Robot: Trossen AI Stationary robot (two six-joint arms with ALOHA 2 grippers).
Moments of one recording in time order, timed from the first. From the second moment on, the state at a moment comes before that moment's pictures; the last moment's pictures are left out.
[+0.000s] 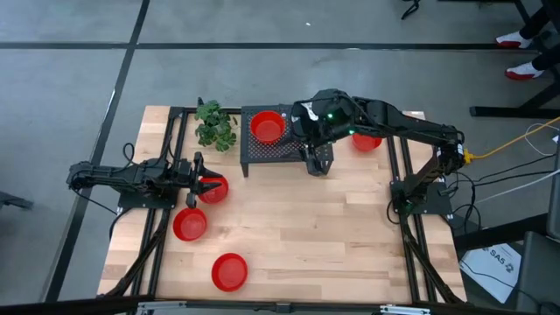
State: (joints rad) left arm -0.05 0.02 0.01 0.03 -0.08 -0.14; right arm -0.11 1.60 1.91 -0.78 -0.24 -0.27
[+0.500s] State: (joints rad) left arm -0.05 0.02 0.01 0.03 -0.08 -0.14; right arm -0.10 1.53 1.88 -1.29 -0.07 -0.21
